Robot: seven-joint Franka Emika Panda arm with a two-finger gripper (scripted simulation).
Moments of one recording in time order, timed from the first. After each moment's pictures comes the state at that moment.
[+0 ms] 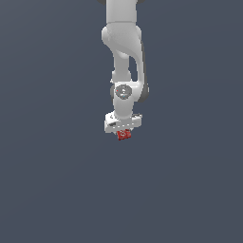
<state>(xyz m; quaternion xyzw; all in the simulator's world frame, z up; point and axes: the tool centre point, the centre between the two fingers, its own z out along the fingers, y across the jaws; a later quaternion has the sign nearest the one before) -0.094 0.008 0.016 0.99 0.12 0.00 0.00</state>
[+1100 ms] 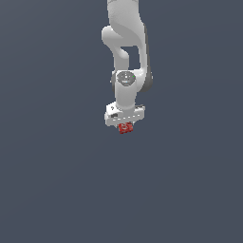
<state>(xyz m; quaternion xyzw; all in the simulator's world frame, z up) -0.100 0.017 0.071 0.99 0.12 0.00 0.00</state>
